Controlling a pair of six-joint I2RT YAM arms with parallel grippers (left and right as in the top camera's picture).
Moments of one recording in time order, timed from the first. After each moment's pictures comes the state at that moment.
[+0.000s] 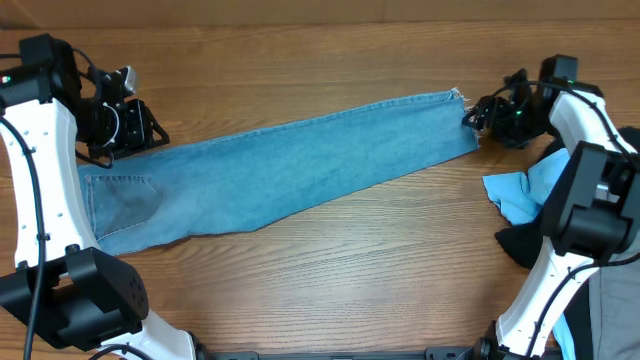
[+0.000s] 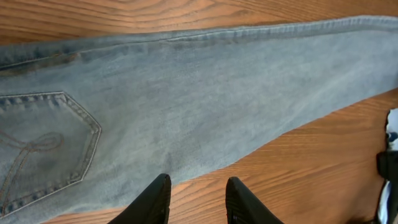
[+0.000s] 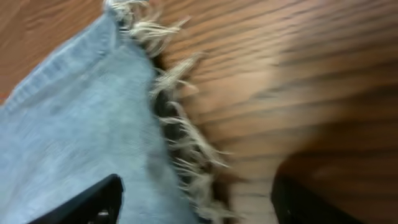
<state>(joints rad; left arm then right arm) 0.32 1.81 1.83 -1.44 0.42 0.13 -0.27 2.24 1.68 -0.80 -0.48 0.03</state>
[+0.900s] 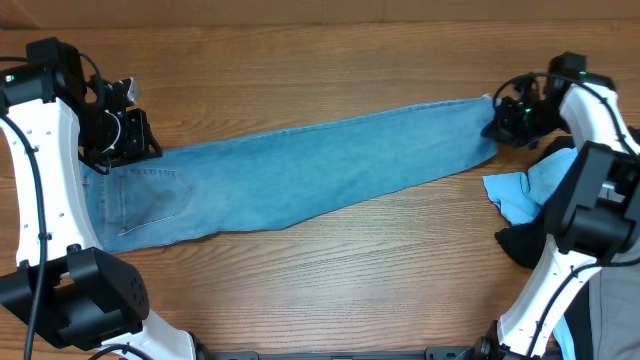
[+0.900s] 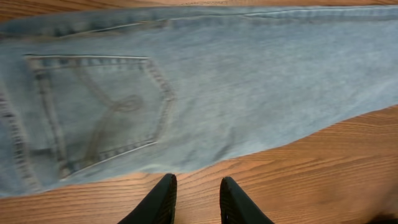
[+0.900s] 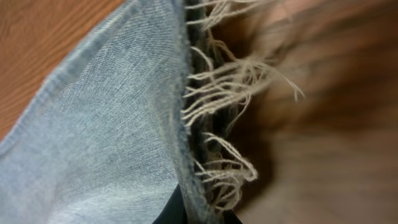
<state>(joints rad) 0.31 1.81 1.83 -1.50 0.29 0.14 -0.30 2.25 1.78 -1.00 -0.46 0.09</state>
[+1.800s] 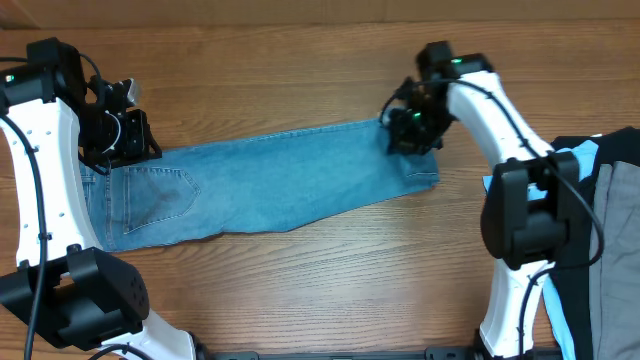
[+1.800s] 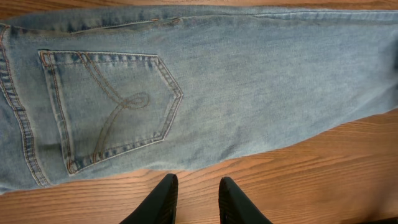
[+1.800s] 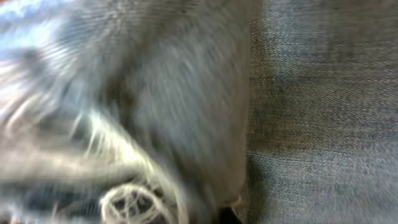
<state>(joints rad) 0.31 1.81 1.83 -1.50 0.29 0.14 0.20 2.17 1.80 -1.19 -0.40 0.17</state>
